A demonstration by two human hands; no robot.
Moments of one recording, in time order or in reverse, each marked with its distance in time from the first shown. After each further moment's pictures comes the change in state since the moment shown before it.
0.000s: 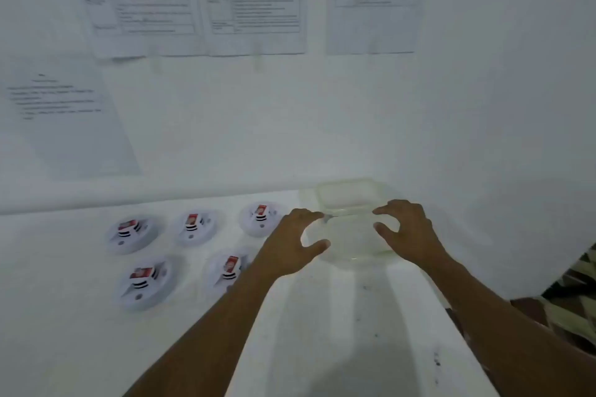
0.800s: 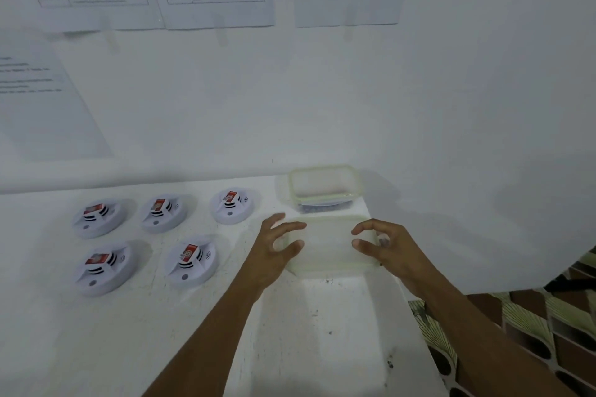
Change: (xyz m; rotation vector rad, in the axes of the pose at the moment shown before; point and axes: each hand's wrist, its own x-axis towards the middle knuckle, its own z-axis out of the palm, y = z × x) left_hand -0.006 0.026 0.061 -0.503 0.098 -0.357; right_hand -0.026 0.046 -0.009 0.749 -0.318 0.191
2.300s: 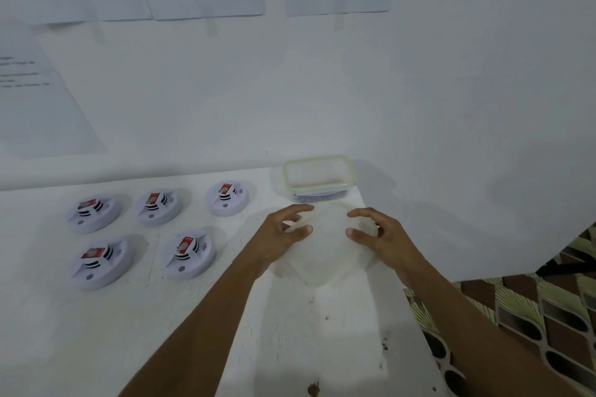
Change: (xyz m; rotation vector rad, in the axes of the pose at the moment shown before) left_hand 0.012 0.020 0.008 -0.087 -0.132 -0.077; right_hand -0.010 -0.003 0.005 0.016 0.057 0.022
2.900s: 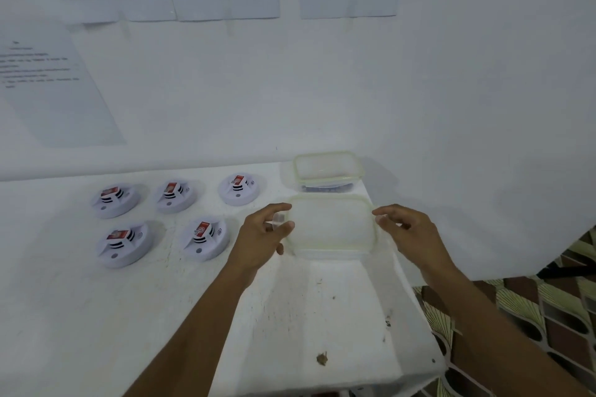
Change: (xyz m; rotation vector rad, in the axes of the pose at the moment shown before) left_hand -0.057 -0.001 -0.021 -0.107 0.222 0.015; right_hand -0.043 -0.018 -0.011 -0.133 0.239 -0.034
